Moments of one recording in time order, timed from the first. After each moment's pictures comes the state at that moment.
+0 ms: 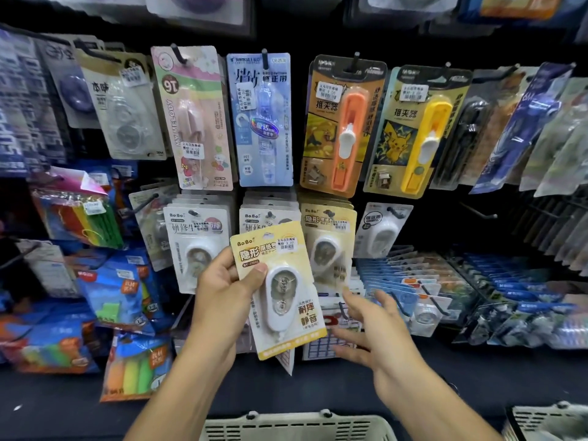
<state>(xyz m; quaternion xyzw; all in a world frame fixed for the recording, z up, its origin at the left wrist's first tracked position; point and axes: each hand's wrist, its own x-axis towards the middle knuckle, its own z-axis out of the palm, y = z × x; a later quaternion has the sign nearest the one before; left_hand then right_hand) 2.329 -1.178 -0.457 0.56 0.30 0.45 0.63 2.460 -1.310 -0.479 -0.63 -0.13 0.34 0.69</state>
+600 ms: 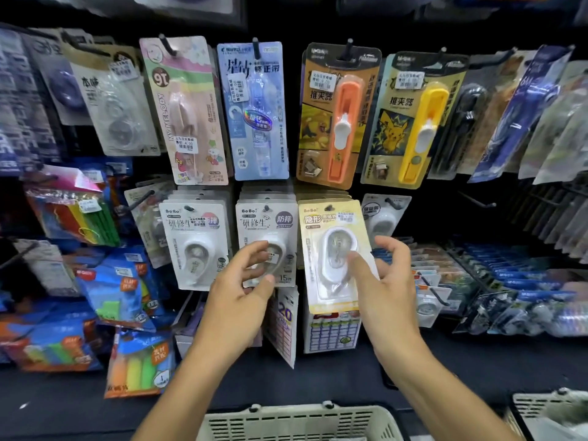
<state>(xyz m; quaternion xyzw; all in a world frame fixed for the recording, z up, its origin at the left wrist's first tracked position) 2.324 -1.187 -0.463 0.73 0.31 0.38 0.48 2.473 -1.300 -0.469 -0.67 -0.27 0.10 0.68</state>
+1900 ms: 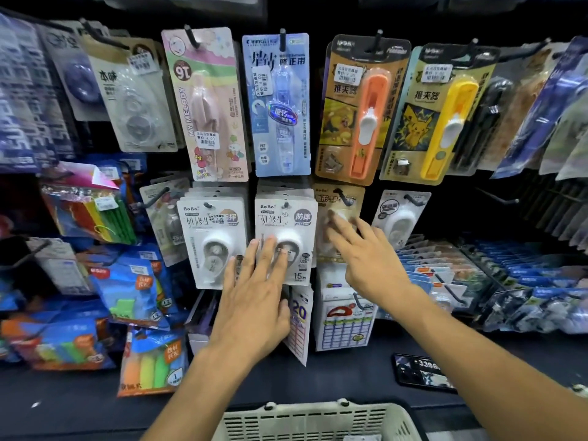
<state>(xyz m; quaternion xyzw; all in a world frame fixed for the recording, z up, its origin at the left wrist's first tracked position) 2.323 -1.149 -0.499 0.94 0.32 0.15 -0.01 2.538 -1.230 -0.491 -0.78 -0.58 -0.23 0.02</state>
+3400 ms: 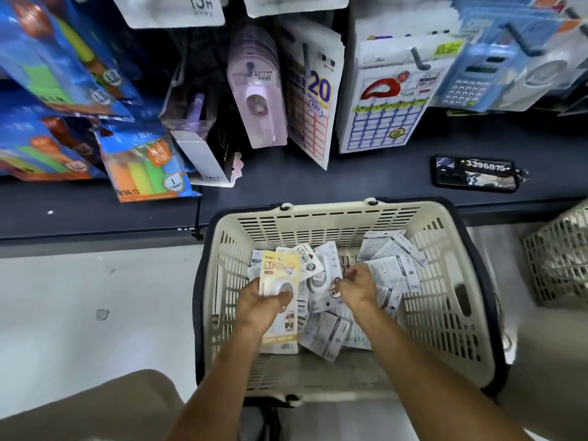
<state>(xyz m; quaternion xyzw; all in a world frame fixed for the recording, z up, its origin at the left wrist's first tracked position) 2.215 -1.243 -0.818 0.49 0.63 0.06 0.59 2.378 -1.336 -0.880 -0.84 0.00 0.40 0.36</state>
